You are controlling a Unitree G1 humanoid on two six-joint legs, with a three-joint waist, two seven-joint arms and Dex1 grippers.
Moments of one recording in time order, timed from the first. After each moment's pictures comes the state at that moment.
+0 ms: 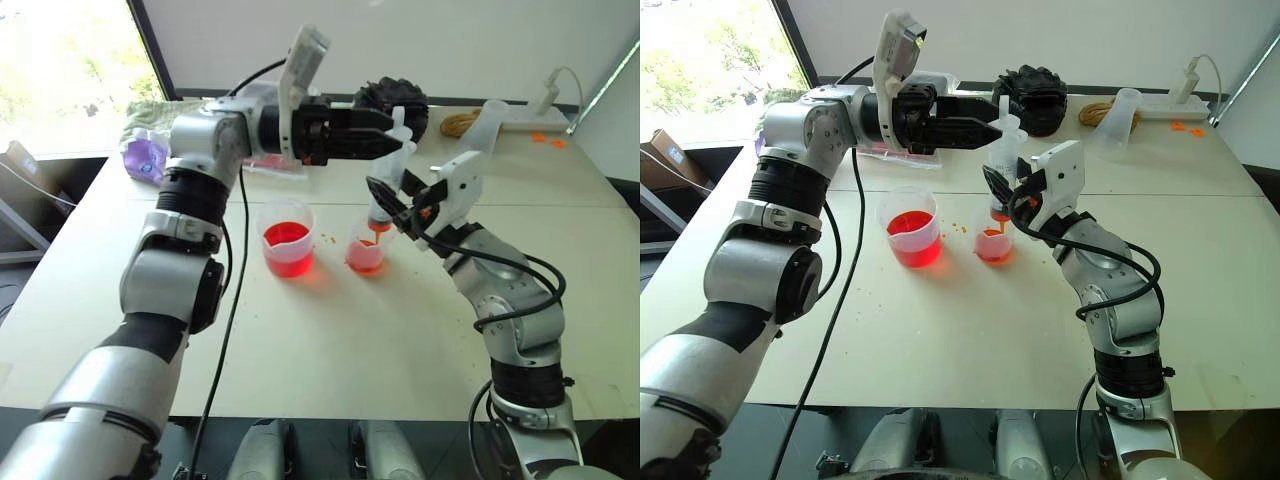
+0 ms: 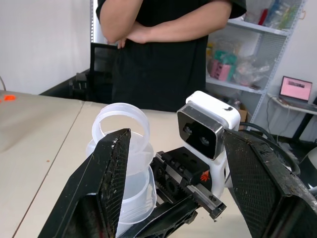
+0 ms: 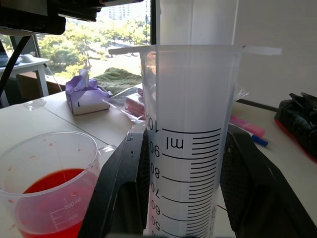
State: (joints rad) left arm -1.38 0.28 -0.03 0.75 -0.40 0.60 -1.46; right arm -0.47 -0.31 -0.05 -0.39 0.37 0.57 0.36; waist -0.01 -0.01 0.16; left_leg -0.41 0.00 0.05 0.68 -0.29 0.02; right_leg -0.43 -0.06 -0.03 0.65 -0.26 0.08
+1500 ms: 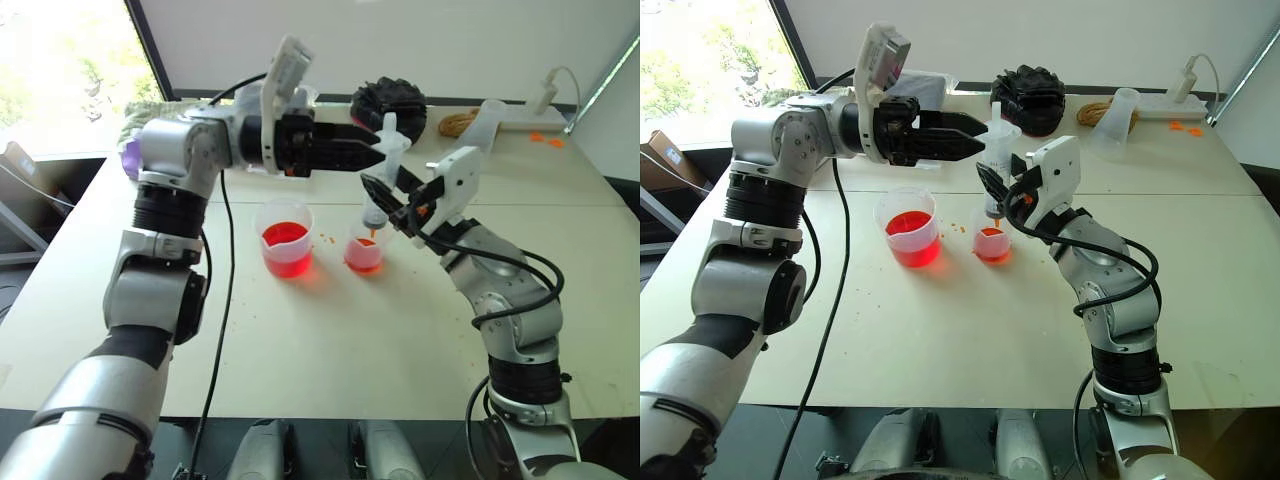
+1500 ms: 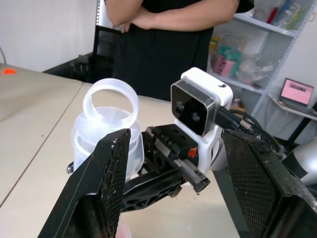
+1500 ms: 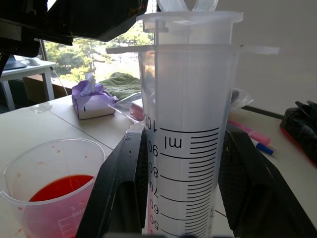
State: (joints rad) left arm -1.28 0.39 -0.02 0.49 -0.47 0.84 -1.39; right arm -0.50 -0.31 -0.04 -0.39 0.38 0.57 0.37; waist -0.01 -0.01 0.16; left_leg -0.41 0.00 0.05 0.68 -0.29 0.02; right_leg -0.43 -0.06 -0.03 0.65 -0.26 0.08
